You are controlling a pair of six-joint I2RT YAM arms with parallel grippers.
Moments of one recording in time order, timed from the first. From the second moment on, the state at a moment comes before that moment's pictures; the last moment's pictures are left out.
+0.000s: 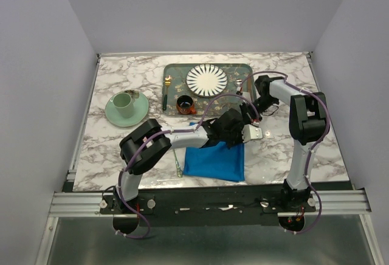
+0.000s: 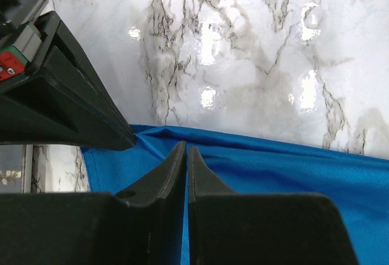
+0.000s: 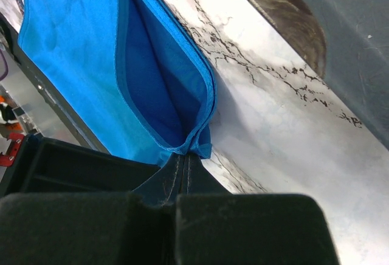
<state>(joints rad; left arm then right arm) -1.02 1.95 1.24 0.05 0.27 0.43 0.16 2.07 1.44 -1.07 -0.71 -0.41</state>
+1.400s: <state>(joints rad) -1.02 2.06 1.32 -0.01 0.25 0.44 0.14 2.11 1.45 -1.07 -0.72 -0.35</state>
